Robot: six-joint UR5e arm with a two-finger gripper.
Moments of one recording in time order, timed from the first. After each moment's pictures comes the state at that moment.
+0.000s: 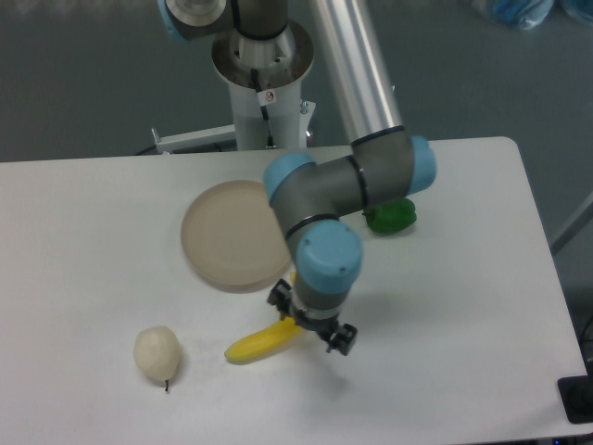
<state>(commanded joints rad) 2.10 -2.18 -1.49 -1.08 1.51 0.84</state>
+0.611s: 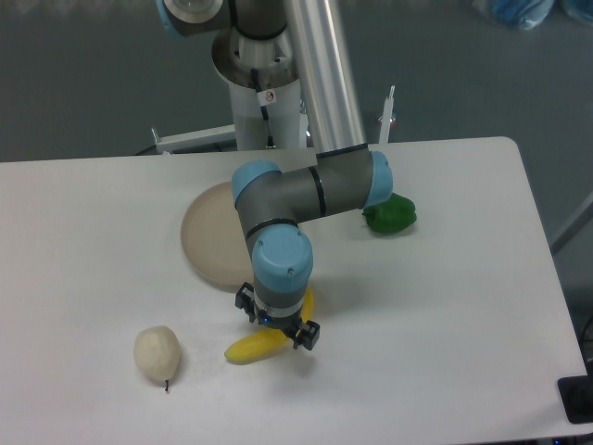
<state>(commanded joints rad) 2.08 -2.18 -1.58 -0.94 1.52 0.81</state>
